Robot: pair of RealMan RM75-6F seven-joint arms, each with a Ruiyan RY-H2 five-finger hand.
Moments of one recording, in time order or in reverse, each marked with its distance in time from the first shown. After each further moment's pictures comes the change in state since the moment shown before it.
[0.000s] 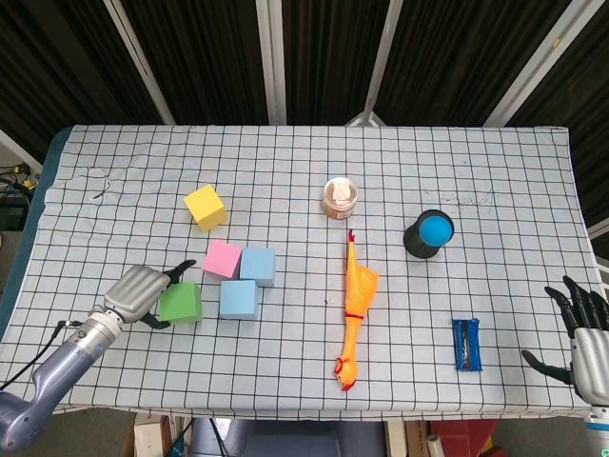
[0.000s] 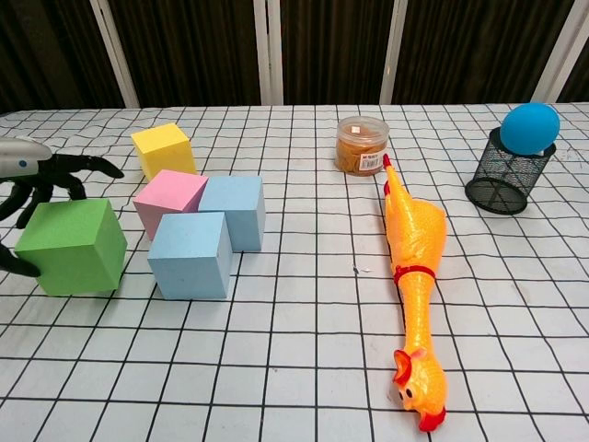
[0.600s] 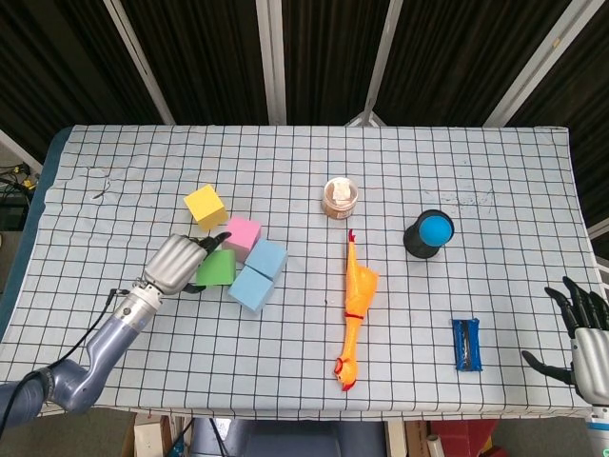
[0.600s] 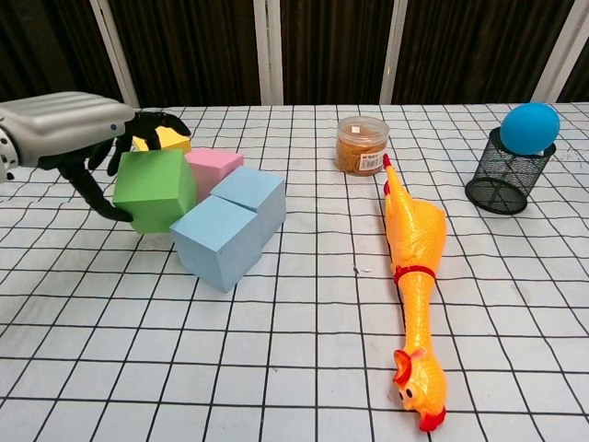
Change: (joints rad) left arm -0.056 -0.281 -0.122 0.268 0.061 0.119 0.117; right arm 0.001 0.011 -0.003 0.000 -0.001 -0.008 0.025
